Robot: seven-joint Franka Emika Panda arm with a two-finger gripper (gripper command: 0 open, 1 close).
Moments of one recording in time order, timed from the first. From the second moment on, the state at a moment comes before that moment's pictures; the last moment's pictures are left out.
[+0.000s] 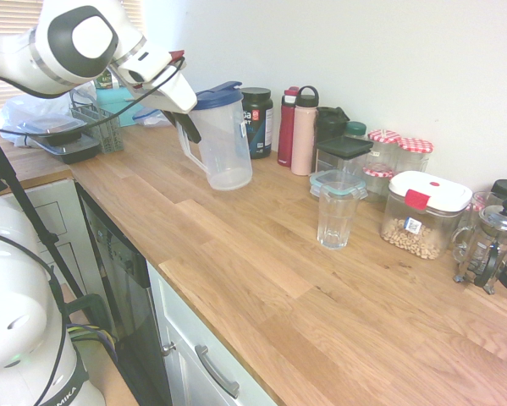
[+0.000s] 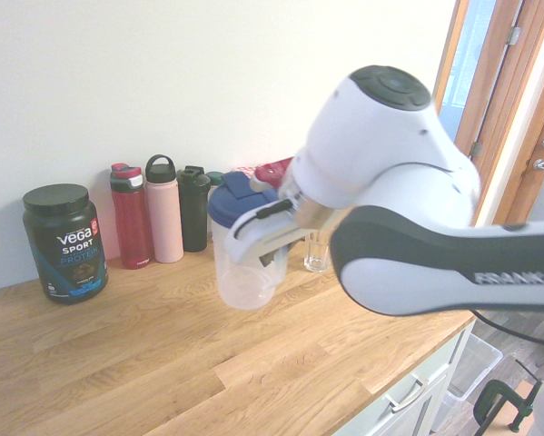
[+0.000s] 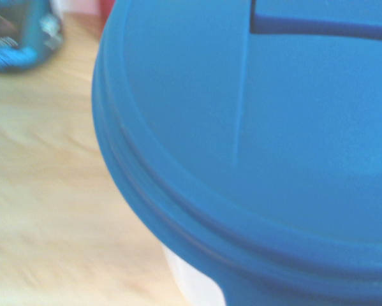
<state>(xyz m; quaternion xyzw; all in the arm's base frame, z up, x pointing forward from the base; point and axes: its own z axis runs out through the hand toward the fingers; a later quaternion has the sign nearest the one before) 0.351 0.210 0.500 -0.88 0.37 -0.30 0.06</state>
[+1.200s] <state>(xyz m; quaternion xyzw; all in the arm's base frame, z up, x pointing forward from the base) 0.399 0.302 0.441 -0.85 0.45 -0.26 0.08</state>
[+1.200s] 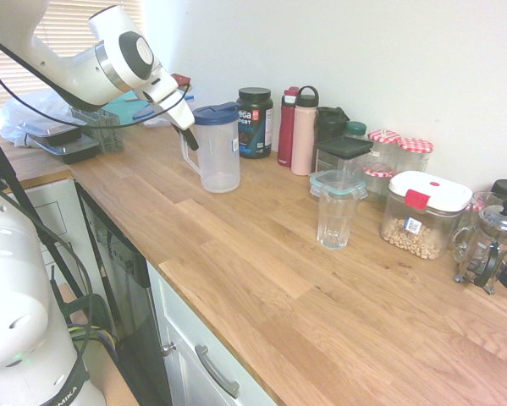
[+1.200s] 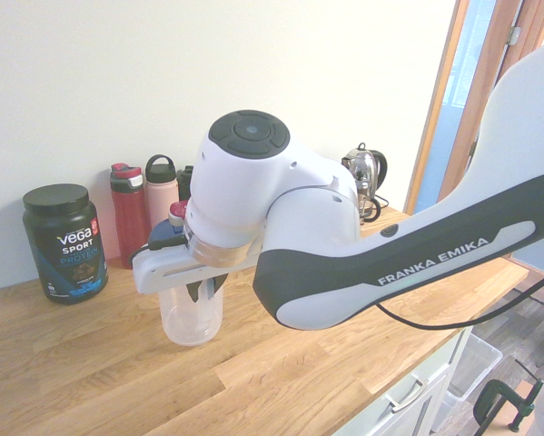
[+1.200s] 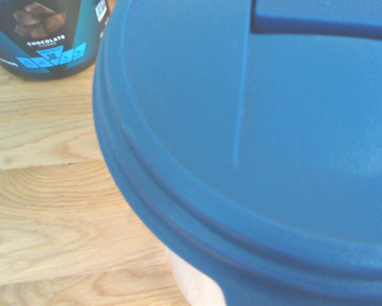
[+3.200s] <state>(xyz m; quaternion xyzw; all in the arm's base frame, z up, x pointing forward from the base) 0.356 0.271 0.461 -0.94 0.32 -0.08 0.00</state>
